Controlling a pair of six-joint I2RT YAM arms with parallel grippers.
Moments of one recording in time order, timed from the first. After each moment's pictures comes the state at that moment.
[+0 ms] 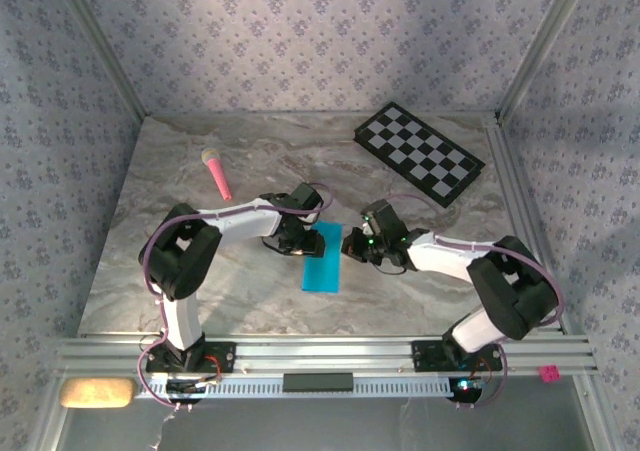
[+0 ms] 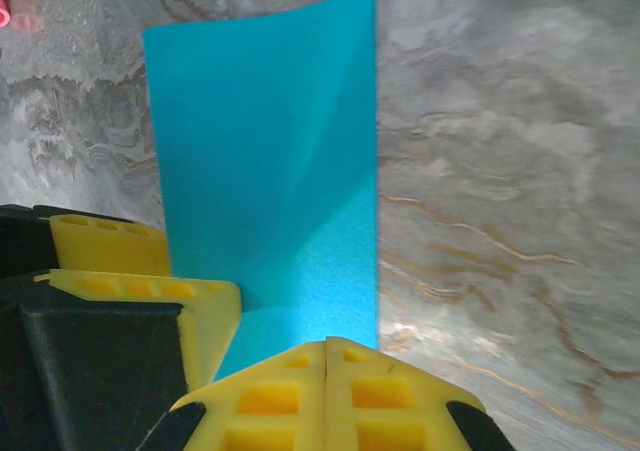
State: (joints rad) left arm -0.74 1.85 1.15 -0.62 0.19 -0.55; right arm 0.64 1.51 0.66 -0.01 -0.31 0.92
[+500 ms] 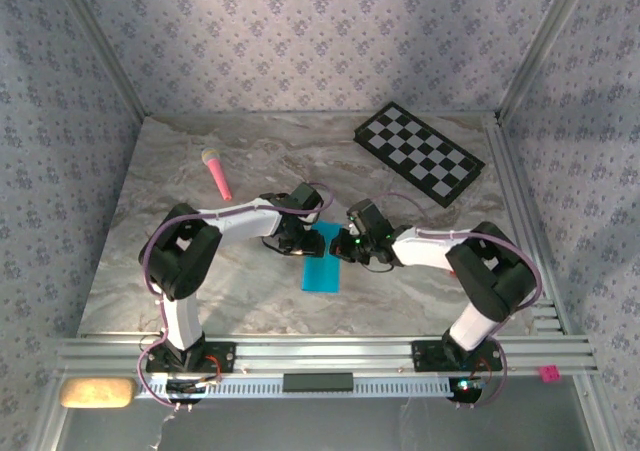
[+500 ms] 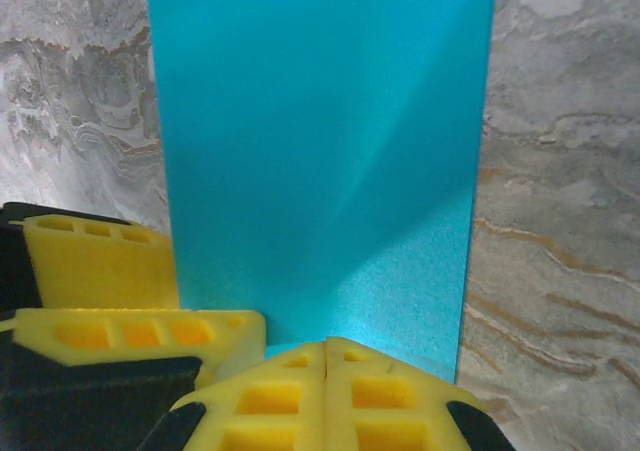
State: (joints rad) left arm -0.74 1.85 1.15 -0.62 0.19 -0.55; right arm 0.69 1.64 0.73 0.03 -0.32 0.92
